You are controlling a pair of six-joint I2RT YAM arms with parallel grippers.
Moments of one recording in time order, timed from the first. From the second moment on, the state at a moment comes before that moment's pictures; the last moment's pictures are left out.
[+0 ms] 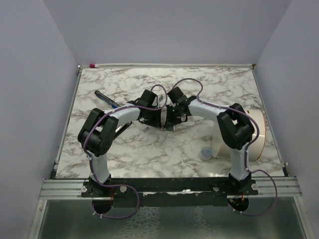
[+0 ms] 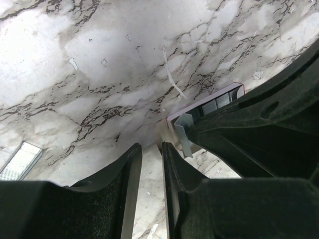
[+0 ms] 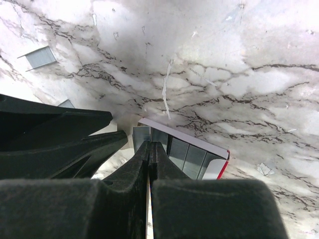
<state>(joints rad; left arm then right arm) -0.53 1.87 1.16 -0.34 0.30 -0.34 0.64 2.02 1.39 -0.47 -0.23 0.61</state>
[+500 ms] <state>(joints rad) -0.52 1.87 1.16 -0.34 0.30 -0.35 0.65 2.05 1.45 -0.53 -0.19 0.60</state>
